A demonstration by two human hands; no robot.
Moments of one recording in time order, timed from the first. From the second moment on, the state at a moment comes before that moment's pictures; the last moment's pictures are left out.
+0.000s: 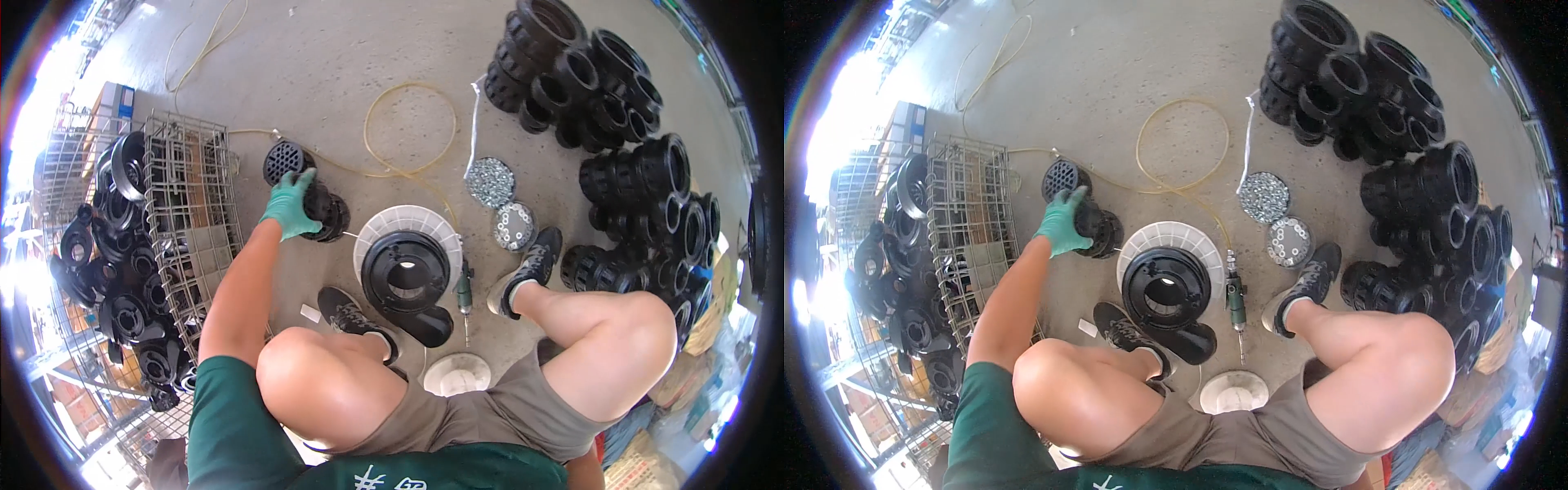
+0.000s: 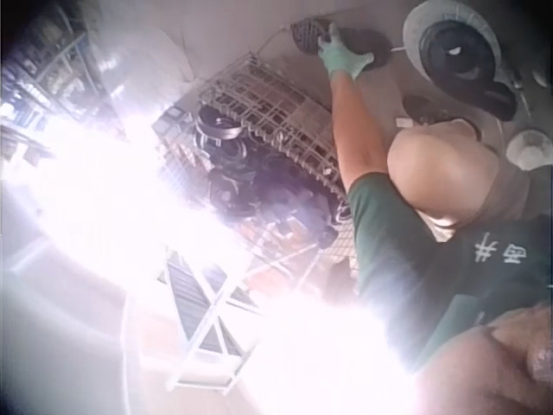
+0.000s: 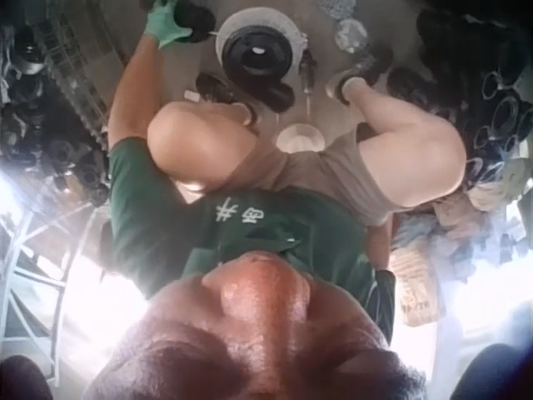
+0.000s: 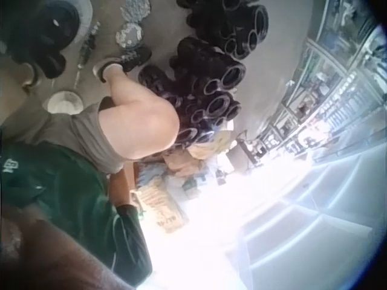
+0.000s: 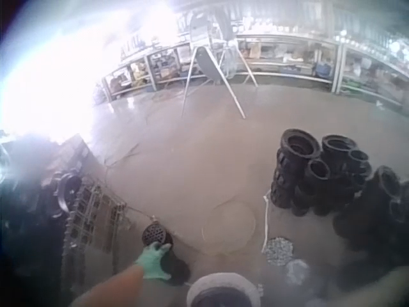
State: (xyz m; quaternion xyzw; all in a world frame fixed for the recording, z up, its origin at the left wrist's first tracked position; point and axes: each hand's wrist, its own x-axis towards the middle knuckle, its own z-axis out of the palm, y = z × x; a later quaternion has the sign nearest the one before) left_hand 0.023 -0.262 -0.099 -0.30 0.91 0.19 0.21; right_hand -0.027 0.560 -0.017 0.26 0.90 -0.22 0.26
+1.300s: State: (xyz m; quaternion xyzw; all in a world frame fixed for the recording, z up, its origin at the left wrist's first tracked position) left_hand 0.042 0.108 0.284 0.13 0.99 0.08 -0.08; right_hand -0.034 0.312 0.205 -0.15 0.37 -0.86 0.32
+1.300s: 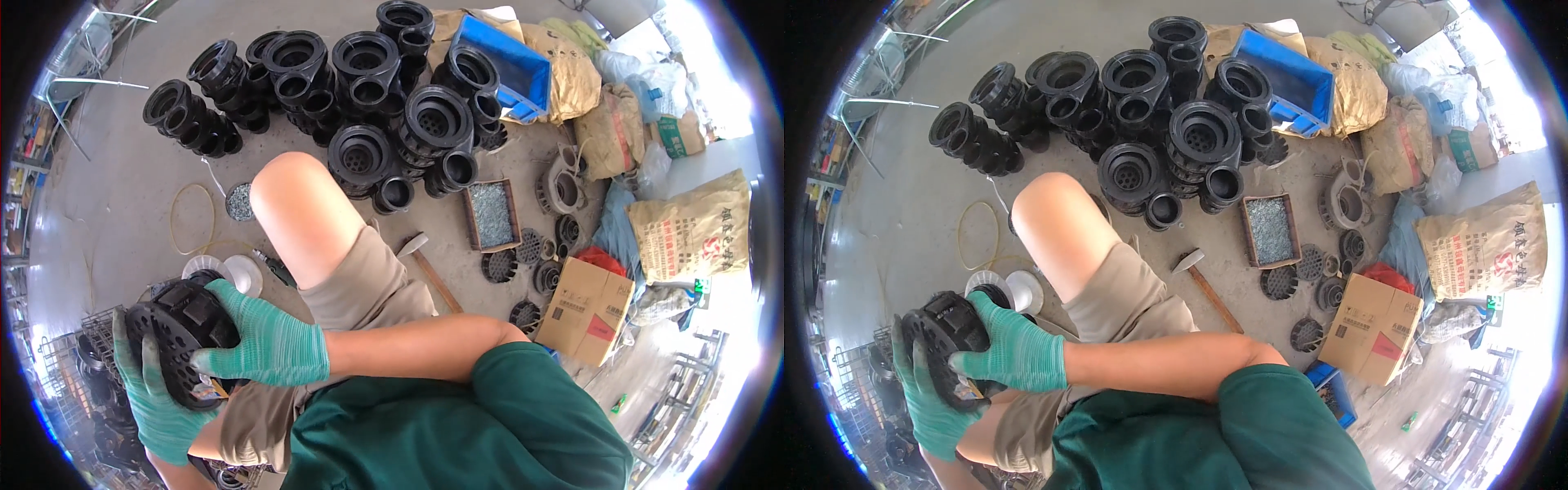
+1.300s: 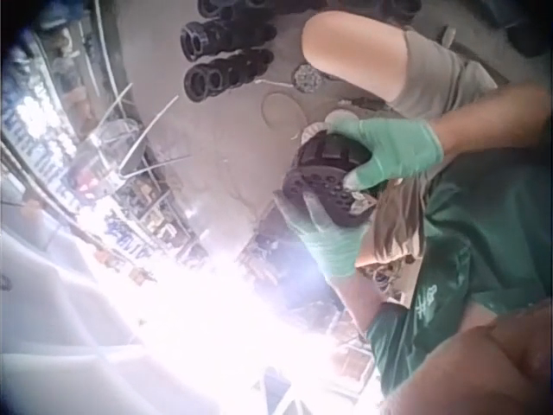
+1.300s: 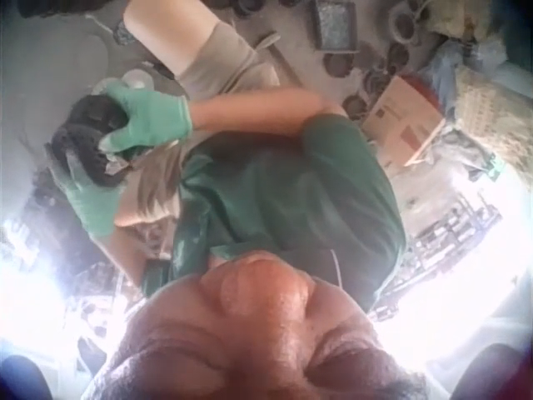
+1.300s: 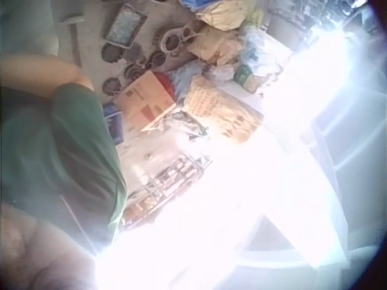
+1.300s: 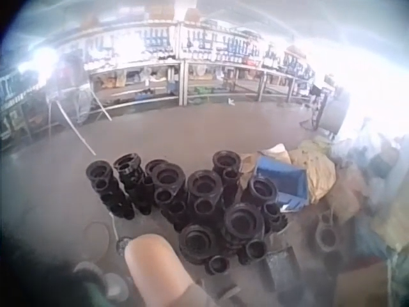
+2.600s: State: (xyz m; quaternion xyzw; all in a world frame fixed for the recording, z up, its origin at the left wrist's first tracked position) left_hand 0.098 0.023 0.203 -0.26 0.93 0.24 -0.09; right_hand 0.054 0.665 -0.366 0.18 0.90 -0.09 0.39
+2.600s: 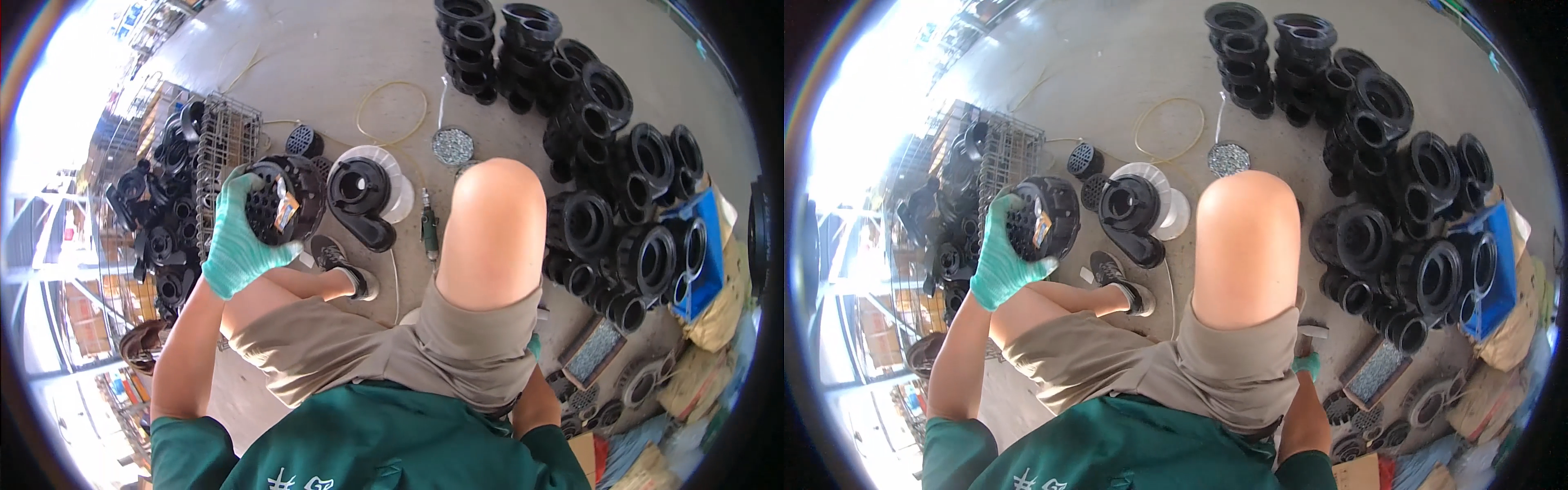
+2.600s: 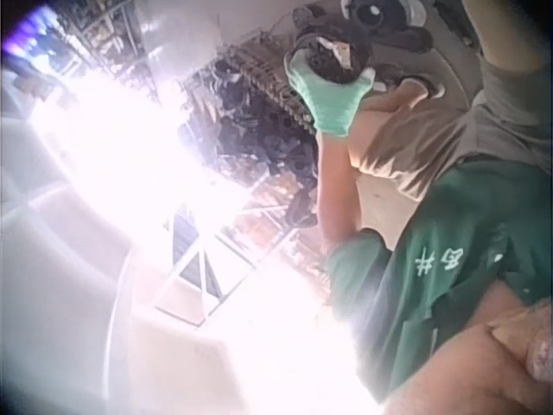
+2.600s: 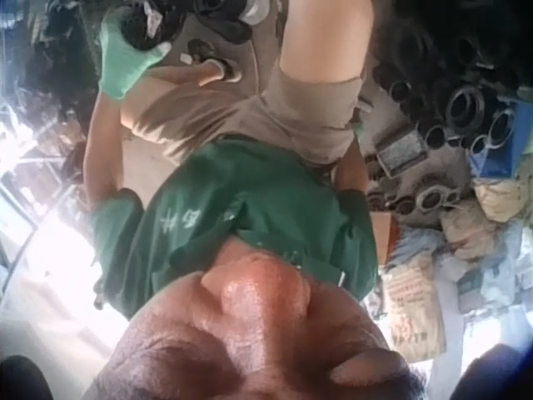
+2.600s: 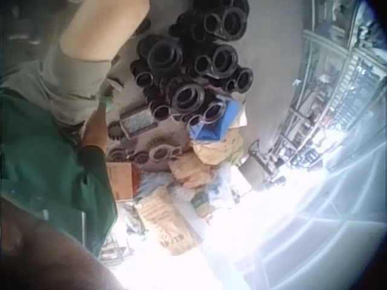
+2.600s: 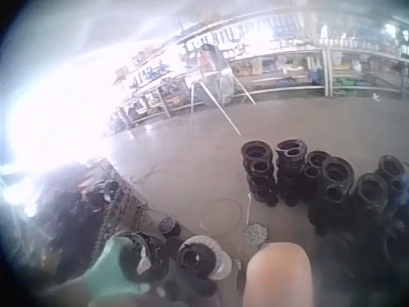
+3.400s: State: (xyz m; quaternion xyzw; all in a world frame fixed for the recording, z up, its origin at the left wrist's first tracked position) left_hand 0.097 -0.040 0.174 -0.20 0.97 0.12 -0.09; right_hand -0.055 0.250 0.250 -0.23 0.72 -0.52 0.39
